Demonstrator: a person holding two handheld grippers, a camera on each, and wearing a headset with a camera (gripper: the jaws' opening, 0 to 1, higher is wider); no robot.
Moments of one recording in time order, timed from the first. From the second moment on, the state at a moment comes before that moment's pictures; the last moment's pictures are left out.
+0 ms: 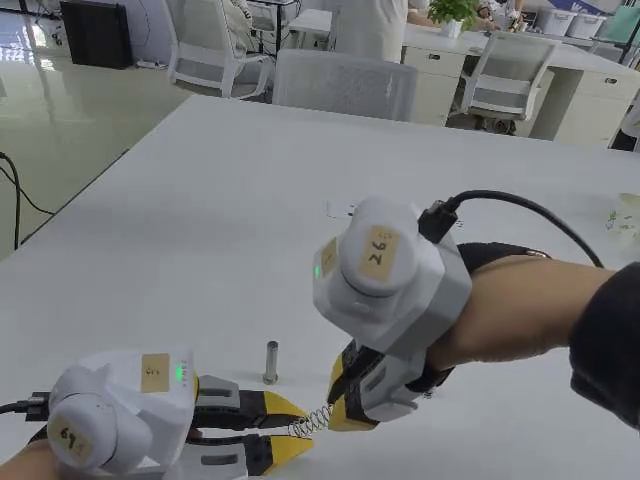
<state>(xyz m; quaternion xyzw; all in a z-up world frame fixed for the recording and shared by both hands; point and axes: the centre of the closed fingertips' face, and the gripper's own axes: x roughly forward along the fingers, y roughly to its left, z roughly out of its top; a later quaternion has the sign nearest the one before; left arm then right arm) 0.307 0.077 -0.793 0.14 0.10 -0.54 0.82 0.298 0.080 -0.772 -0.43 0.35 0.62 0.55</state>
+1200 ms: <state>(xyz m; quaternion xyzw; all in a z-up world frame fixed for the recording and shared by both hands) 0.307 0.072 -0.786 0.14 0.09 -0.54 0.83 0.293 0.094 -0.776 -0.41 0.34 0.63 0.56</state>
